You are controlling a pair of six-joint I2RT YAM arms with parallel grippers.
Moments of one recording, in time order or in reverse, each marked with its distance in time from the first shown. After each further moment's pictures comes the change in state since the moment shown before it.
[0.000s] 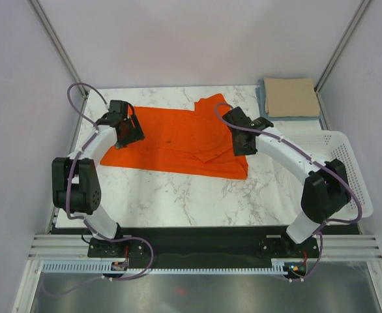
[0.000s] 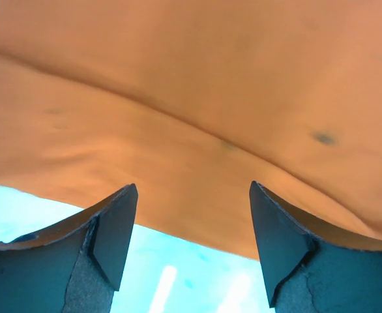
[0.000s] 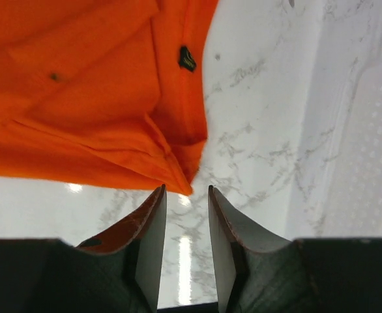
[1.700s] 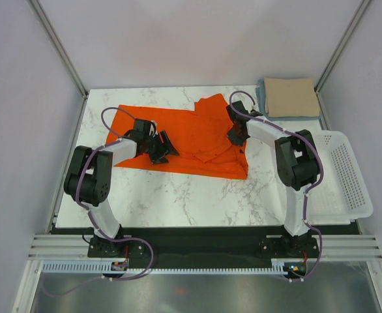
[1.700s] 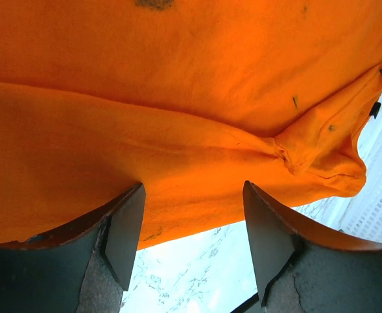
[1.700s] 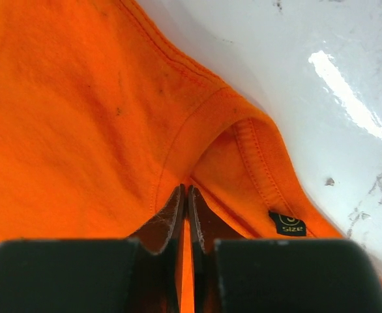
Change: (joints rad) left arm -0.163 0.098 -0.222 0.364 0.568 -0.231; right arm -0.176 0.416 0.159 0.322 -0.084 0.708
